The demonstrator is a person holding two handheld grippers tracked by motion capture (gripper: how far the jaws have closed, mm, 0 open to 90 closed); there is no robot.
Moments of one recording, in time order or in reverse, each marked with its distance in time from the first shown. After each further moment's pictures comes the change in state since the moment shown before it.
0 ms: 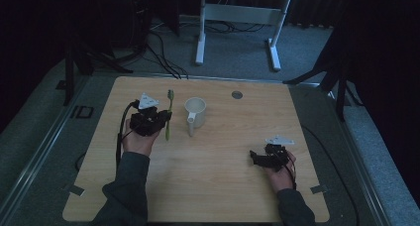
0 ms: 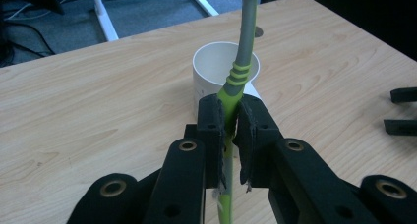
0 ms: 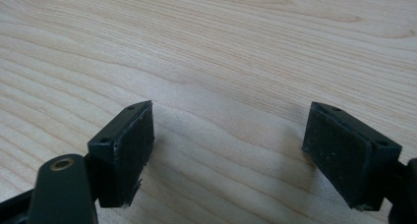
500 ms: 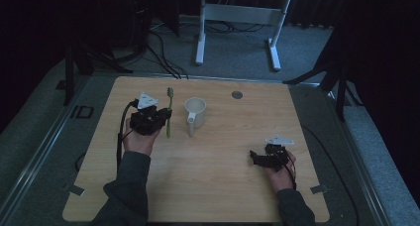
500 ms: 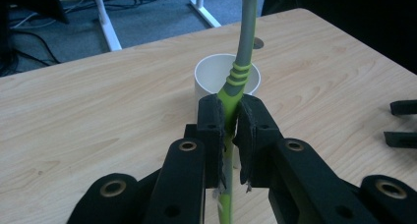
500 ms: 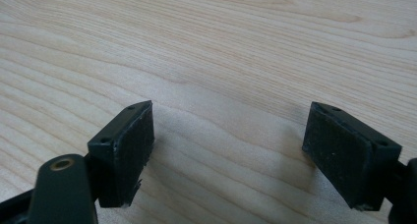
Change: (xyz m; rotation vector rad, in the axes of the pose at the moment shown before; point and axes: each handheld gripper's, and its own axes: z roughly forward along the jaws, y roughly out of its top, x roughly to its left) left arm 0.000 0.002 0.000 -0.034 0.003 -0.005; right arm 0.000 0.000 0.000 0.000 0.000 0.001
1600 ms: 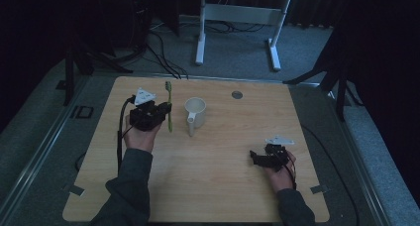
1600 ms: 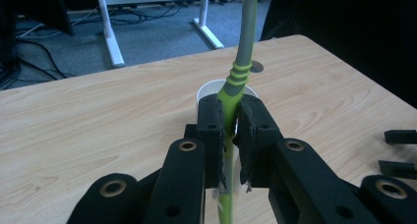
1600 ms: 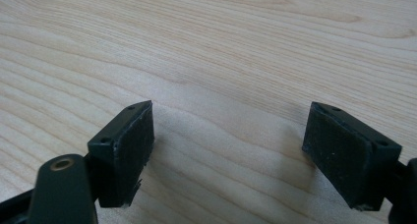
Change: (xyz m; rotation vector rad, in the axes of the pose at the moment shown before) left arm 0.001 0.011 -0.002 -0.073 0.008 -0.049; right arm 0.000 0.000 0.000 0.000 0.000 0.000
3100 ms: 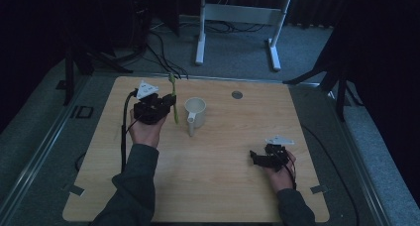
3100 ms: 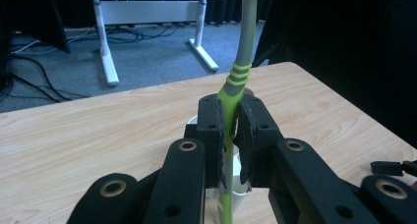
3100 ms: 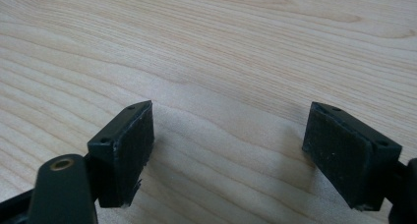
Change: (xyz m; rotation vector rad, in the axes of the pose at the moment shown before) left arm -0.008 0.018 0.004 -0.075 -0.021 -0.026; right arm 0.000 0.000 0.000 0.000 0.000 -0.001
